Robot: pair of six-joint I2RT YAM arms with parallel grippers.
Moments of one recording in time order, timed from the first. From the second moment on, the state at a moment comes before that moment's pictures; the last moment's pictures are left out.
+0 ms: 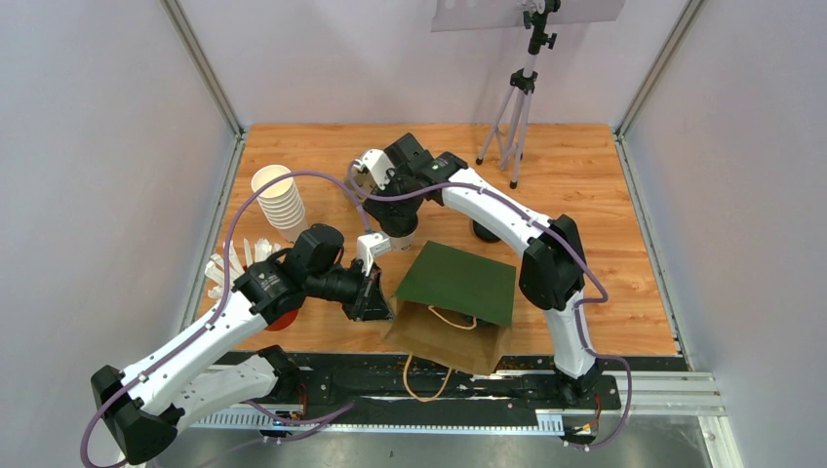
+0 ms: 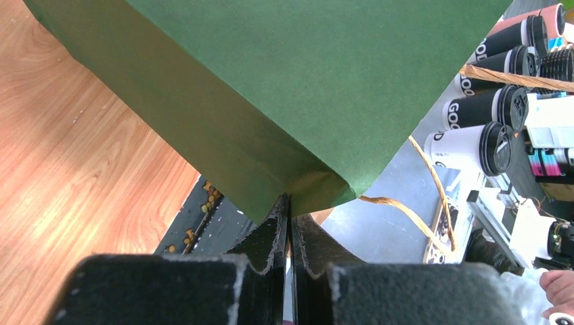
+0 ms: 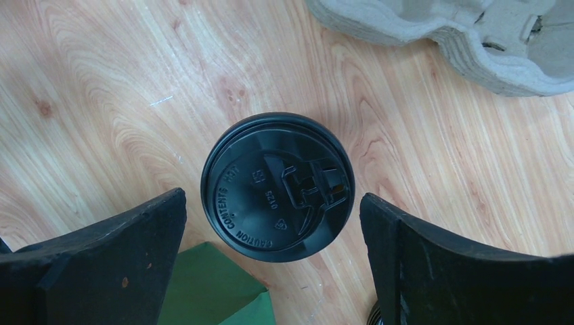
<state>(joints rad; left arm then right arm) -0.76 0.88 0.85 -0.68 0.61 -0.31 0.77 2.10 1.99 -0.81 -0.16 -0.29</state>
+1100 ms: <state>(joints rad) -0.76 0.91 0.88 -0.72 0.60 -0.28 0.71 2.02 1.76 -0.55 -0.25 -0.26</state>
